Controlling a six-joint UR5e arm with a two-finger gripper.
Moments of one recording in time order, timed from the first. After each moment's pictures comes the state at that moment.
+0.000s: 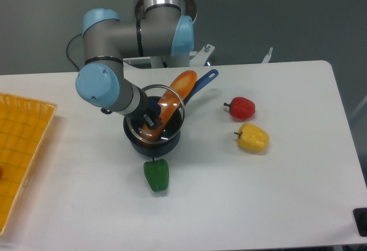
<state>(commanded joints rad) 2.13 -1.89 -1.59 -1.53 1.83 0.99</state>
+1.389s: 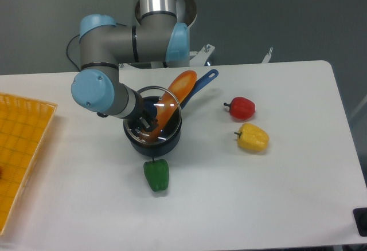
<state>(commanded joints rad) 2.12 -1.91 -1.60 -1.52 1.83 0.97</state>
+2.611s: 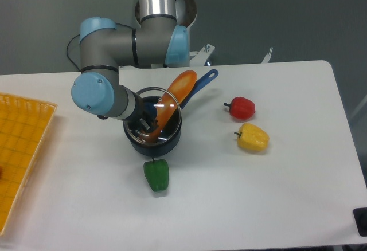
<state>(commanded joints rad) 2.12 -1.92 -1.60 -1.52 1.86 0.97</state>
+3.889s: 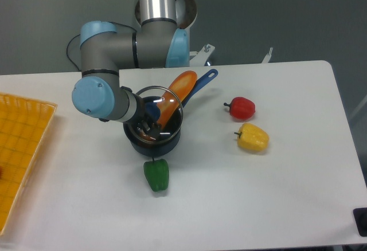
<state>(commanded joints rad) 2.12 -1.94 -1.59 -1.53 1.86 0.97</state>
